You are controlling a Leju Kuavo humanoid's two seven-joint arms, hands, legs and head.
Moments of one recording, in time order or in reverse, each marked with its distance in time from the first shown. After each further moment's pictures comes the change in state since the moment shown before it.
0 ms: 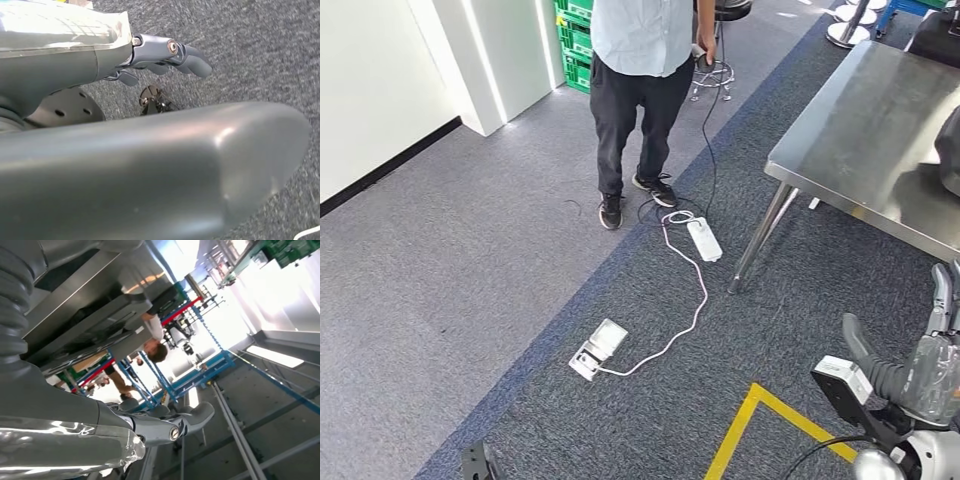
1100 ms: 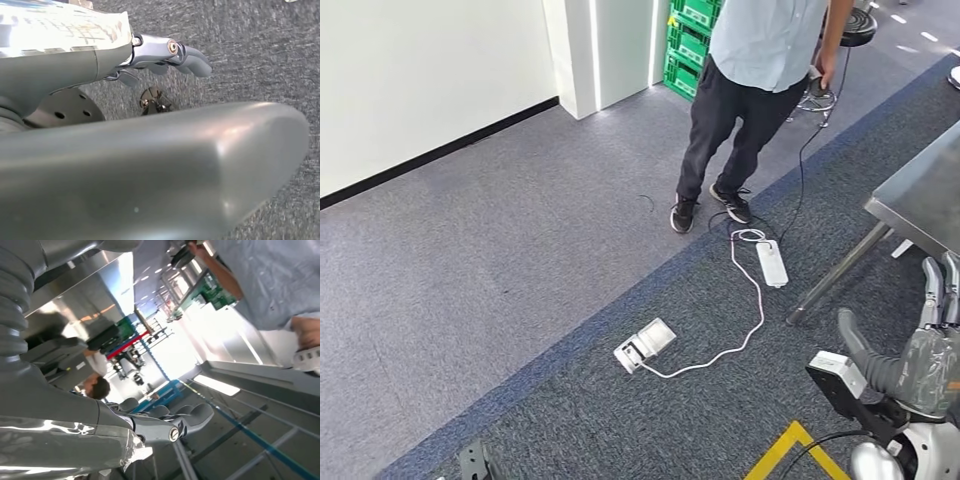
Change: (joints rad) left arm -0.003 -0.002 0.000 0.000 0.000 -0.001 0.000; right arm -0.018 -0.008 0.007 0.014 0.008 0.007 0.001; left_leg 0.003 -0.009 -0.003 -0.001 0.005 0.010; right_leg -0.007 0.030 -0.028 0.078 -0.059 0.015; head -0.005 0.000
